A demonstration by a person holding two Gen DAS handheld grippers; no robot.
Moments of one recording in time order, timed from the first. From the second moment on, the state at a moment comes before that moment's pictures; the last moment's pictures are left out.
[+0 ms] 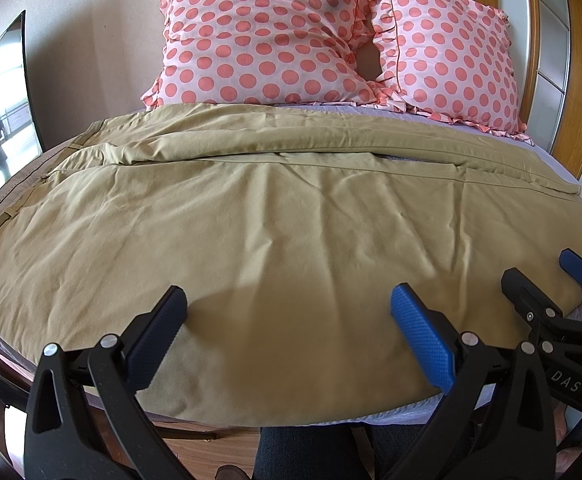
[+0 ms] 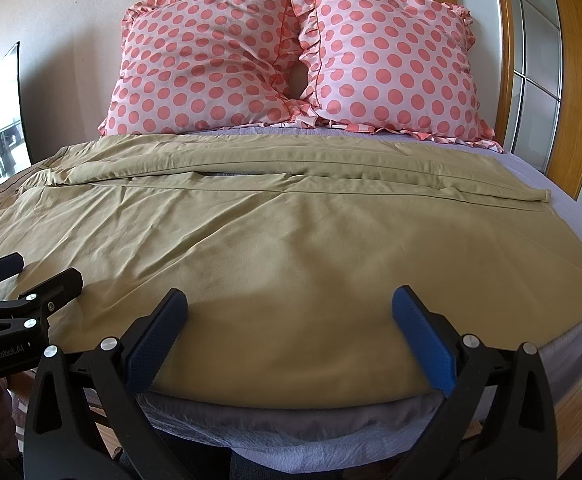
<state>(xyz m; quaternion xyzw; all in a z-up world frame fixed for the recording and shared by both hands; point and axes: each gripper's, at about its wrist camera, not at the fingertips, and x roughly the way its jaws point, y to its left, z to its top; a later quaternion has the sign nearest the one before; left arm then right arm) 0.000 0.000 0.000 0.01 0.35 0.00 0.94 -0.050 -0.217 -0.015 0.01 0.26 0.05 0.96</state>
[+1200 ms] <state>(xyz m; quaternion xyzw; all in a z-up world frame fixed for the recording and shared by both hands) 0.030 0.035 0.027 -0.02 0.31 -0.06 0.95 0.284 -0.467 0.008 0.24 0.38 -0.31 0.84</state>
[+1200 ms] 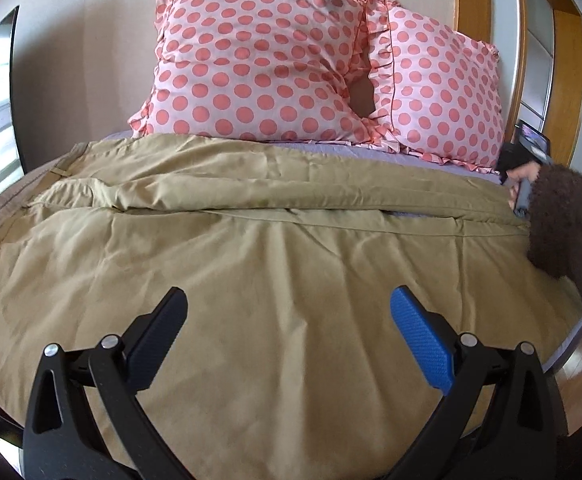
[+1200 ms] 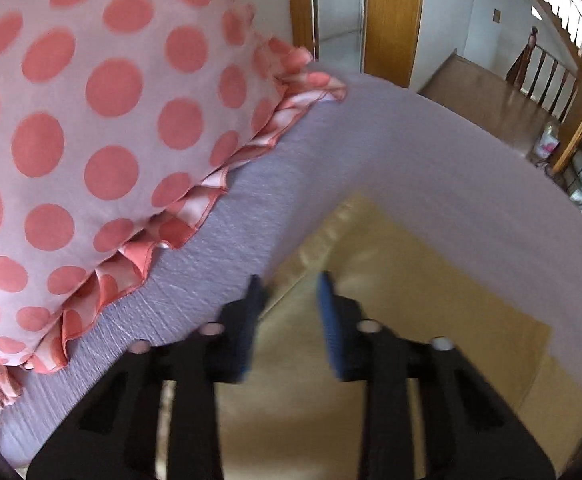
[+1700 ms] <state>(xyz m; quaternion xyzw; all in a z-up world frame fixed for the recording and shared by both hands) 0.010 0.073 0.038 -0.08 0.27 -0.03 0.96 0.046 -0.490 0.024 0.44 0.17 -0.06 0.88</state>
